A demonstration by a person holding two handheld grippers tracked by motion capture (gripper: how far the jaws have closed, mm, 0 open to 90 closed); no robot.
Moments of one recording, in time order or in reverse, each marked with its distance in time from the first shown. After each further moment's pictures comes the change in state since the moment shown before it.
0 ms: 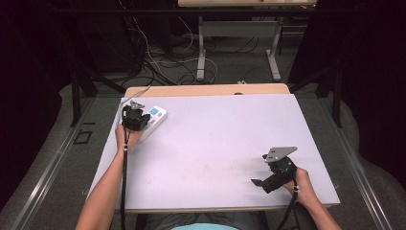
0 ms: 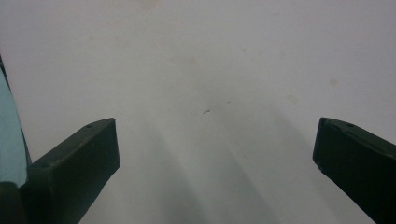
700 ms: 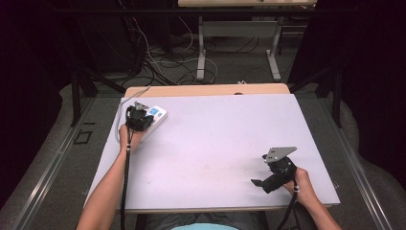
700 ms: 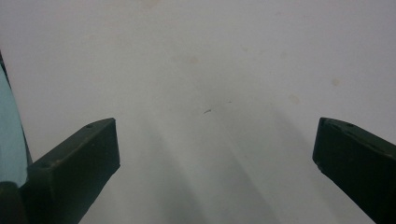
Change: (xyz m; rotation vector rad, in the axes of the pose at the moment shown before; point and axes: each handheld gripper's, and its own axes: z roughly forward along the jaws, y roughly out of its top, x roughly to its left) left arm -0.006 -0.001 0.010 0.022 -0.020 0.021; right arm 0.000 0.000 0.001 -0.003 -0.003 -0.014
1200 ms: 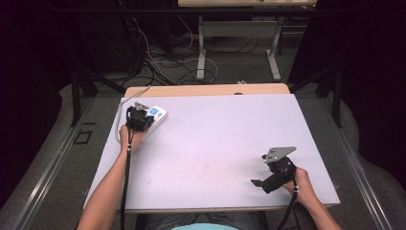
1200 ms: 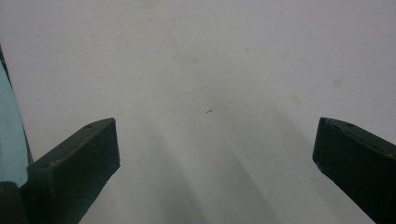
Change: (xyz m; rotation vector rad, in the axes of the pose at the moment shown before) left arm 0.000 -0.001 0.000 0.000 0.000 -0.016; right arm 0.001 0.000 0.001 -0.001 0.014 0.006
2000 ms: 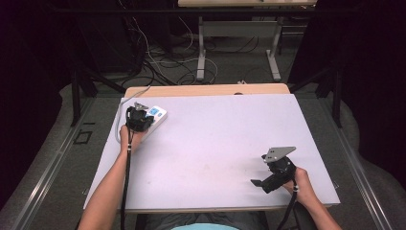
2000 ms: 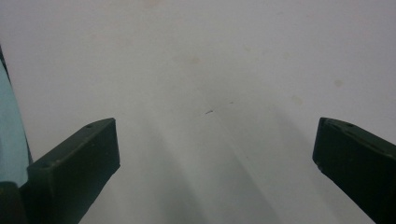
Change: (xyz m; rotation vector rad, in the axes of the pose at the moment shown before) left arm 0.002 -0.001 0.001 -0.009 -0.014 -0.002; right arm -0.001 0.001 0.000 0.008 0.000 -0.012
